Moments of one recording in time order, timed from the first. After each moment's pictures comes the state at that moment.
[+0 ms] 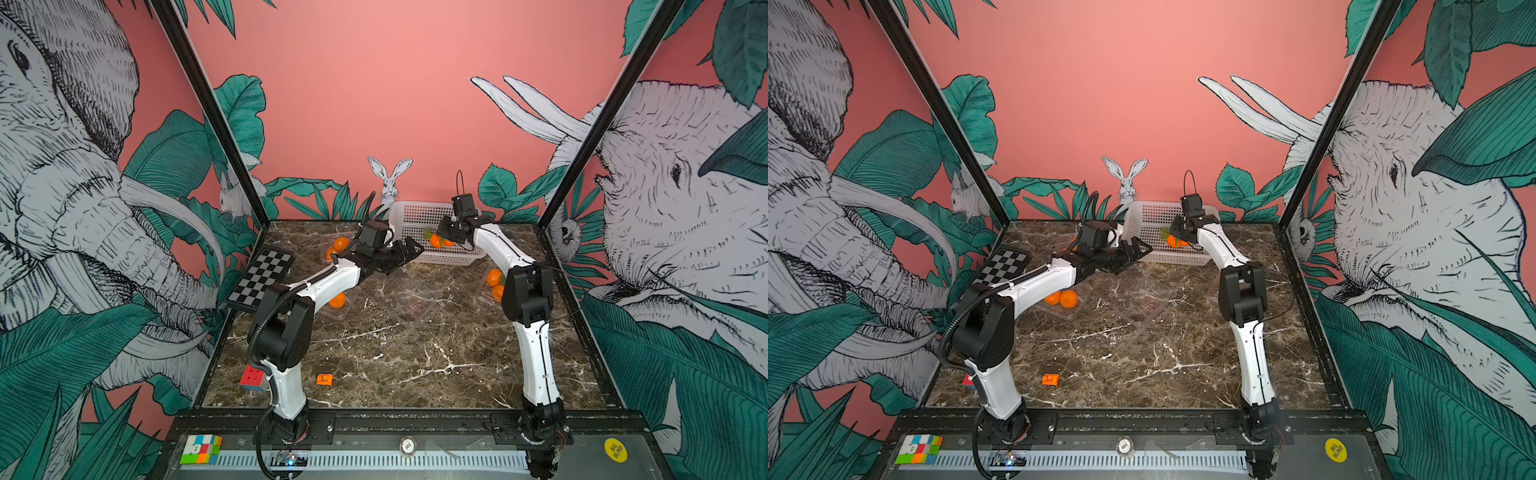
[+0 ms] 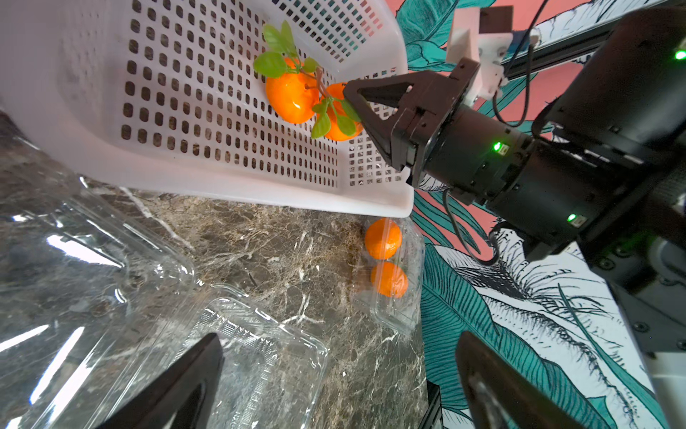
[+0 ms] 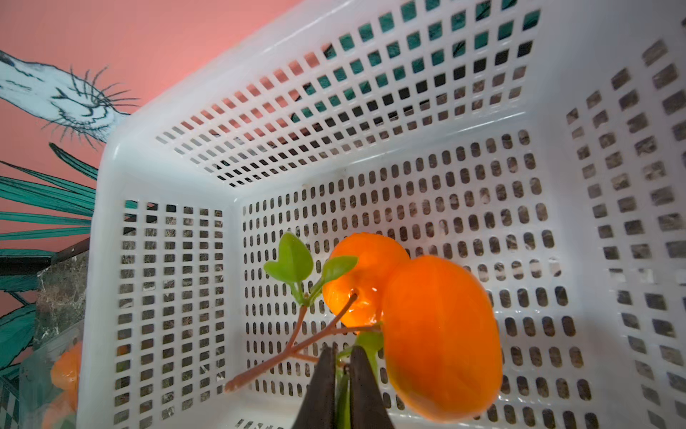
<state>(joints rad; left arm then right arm) -0.54 1.84 1.38 -0.12 0.44 -0.86 0.29 2.36 2.15 -0.60 -0.08 0.61</state>
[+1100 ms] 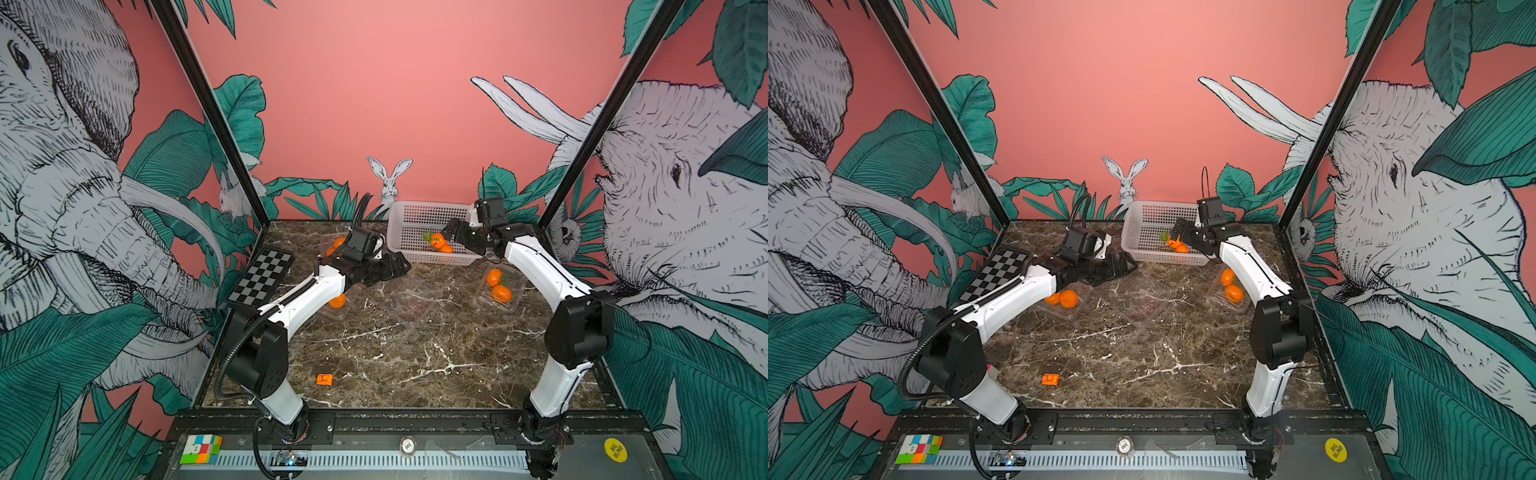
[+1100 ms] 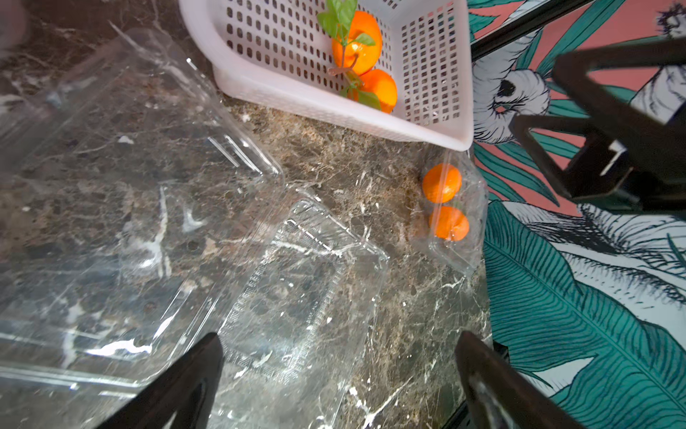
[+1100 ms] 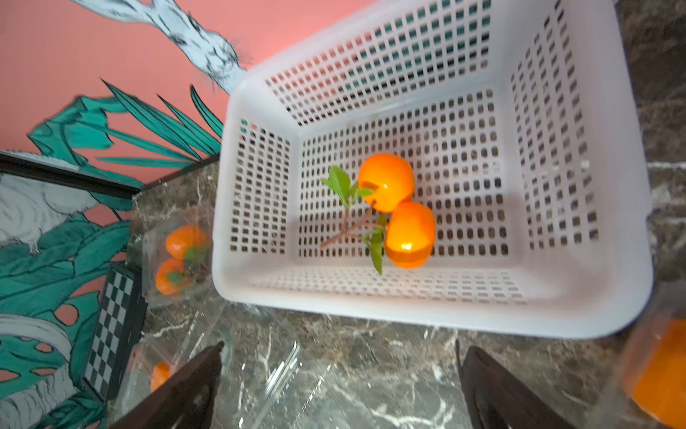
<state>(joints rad) -0.54 1.60 1.27 -0.44 0.33 -0.65 0.30 1.78 1.58 -0.59 -0.17 0.54</state>
